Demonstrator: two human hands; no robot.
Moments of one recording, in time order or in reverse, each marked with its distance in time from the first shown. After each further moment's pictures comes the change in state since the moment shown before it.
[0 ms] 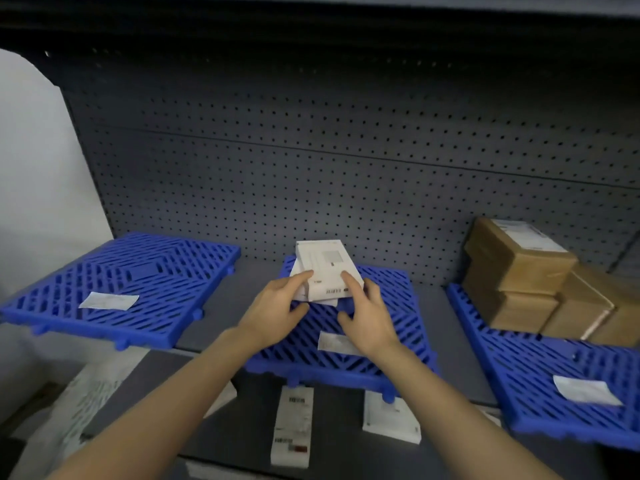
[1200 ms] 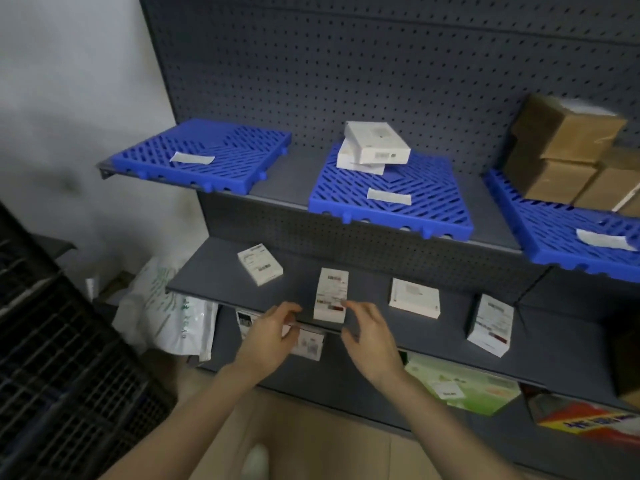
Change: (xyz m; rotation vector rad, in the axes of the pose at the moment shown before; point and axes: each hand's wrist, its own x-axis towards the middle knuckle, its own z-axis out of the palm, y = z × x) left_hand -0.312 -0.038 0.091 -0.225 0.003 -0.299; right_hand -0.269 -0.013 0.119 0.166 -0.149 -0.034
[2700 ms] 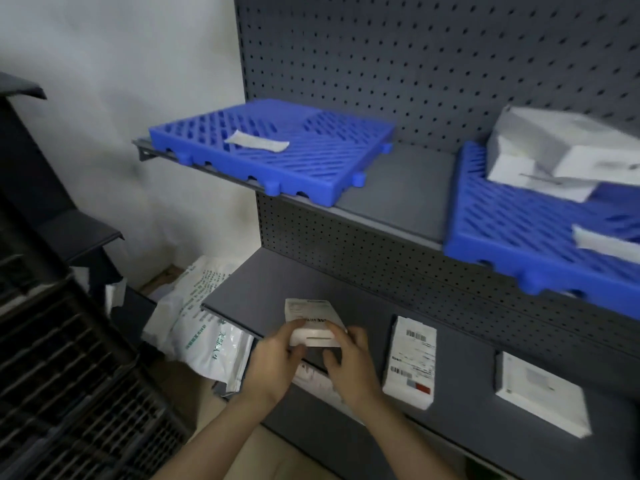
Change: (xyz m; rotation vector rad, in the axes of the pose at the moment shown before) left_hand 0.109 -0.184 0.007 0.015 0.232 -0.250; right_hand 0.190 0.009 0.217 0.150 -0.211 -0.061
